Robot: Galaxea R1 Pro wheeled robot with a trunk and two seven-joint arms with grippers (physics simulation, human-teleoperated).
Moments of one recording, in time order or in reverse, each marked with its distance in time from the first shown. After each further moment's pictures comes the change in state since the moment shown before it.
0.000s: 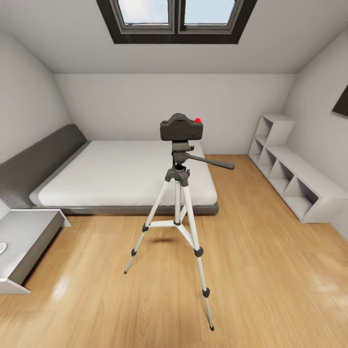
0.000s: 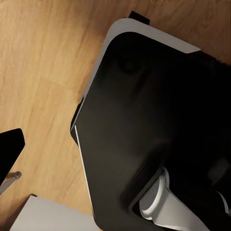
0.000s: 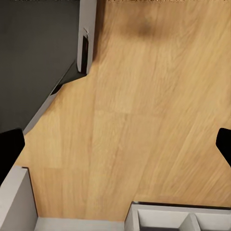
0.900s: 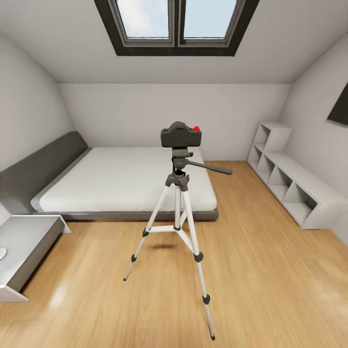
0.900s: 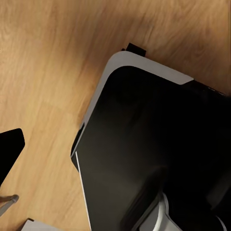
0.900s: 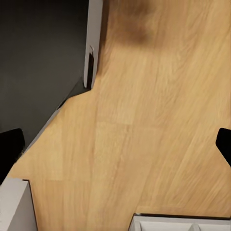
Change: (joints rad) left arm 0.000 0.019 -0.003 -0.016 -0.009 -0.031 0.001; right arm 0.000 0.036 0.000 0.000 0.000 0.003 -0.042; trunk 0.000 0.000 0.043
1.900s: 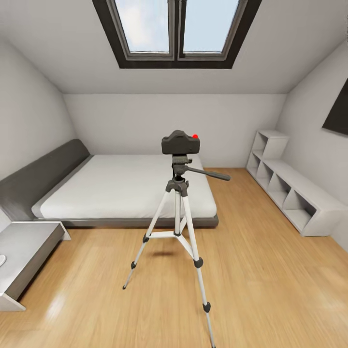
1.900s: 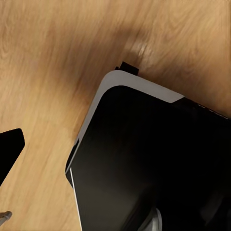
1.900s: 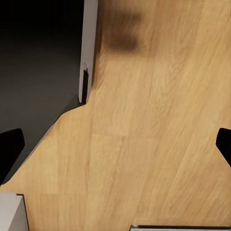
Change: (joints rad) left arm -0.001 0.000 -0.002 0.000 0.000 -0.016 0.000; right arm 0.000 0.010 -0.001 0.000 0.000 0.004 -0.034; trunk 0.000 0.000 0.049
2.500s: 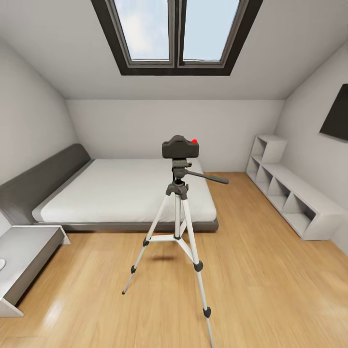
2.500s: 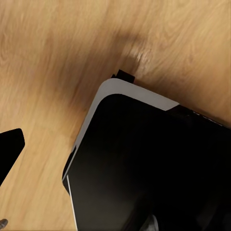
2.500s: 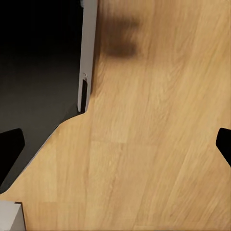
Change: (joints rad) left arm 0.000 0.000 -0.001 0.000 0.000 0.000 0.000; right arm 0.000 0.000 0.000 0.000 0.000 -0.001 -0.001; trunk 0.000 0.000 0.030
